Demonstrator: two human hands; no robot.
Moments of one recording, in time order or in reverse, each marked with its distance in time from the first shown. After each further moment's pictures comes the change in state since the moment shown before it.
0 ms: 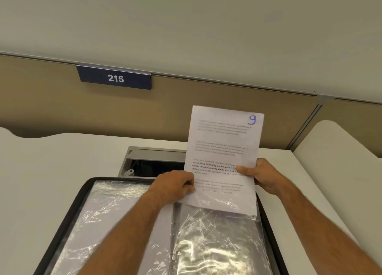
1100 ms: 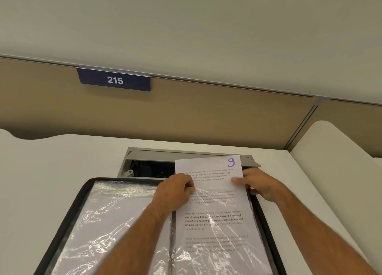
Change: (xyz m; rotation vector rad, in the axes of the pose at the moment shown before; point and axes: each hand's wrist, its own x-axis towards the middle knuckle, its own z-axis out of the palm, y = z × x) left_hand -0.010 0.017 0.019 -0.171 0.135 -0.155; right_hand -0.012 0.009 0.011 -0.292 0.024 0.259
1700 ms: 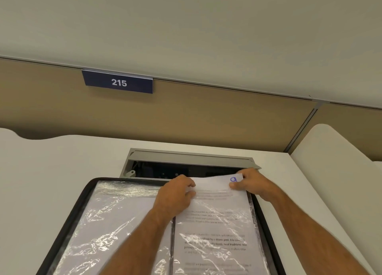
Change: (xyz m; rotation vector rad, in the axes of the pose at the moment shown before) left_hand -0.013 0.001 0.005 -0.035 0.069 0.001; right_hand 0.001 -0.008 0.009 -0.266 0.068 -0.089
